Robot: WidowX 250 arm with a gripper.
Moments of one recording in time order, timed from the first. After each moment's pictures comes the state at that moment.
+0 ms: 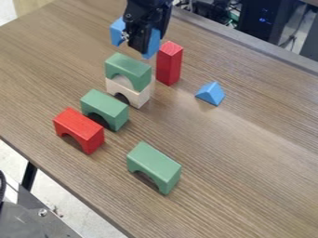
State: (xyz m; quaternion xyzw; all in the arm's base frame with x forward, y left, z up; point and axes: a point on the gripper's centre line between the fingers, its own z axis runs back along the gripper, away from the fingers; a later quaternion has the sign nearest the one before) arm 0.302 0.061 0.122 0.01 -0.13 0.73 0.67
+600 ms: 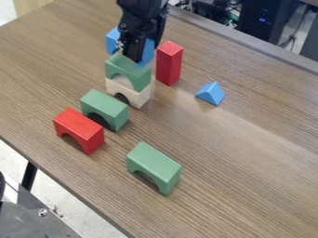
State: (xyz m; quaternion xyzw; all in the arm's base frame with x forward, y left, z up) arm 0.299 0.067 0.106 0.03 -0.11 0.73 0.67
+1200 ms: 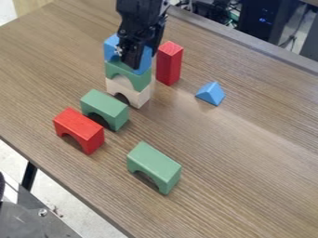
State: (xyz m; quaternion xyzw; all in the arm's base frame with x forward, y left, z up) arm 0.295 0.067 0.096 0.05 -0.09 0.73 0.68
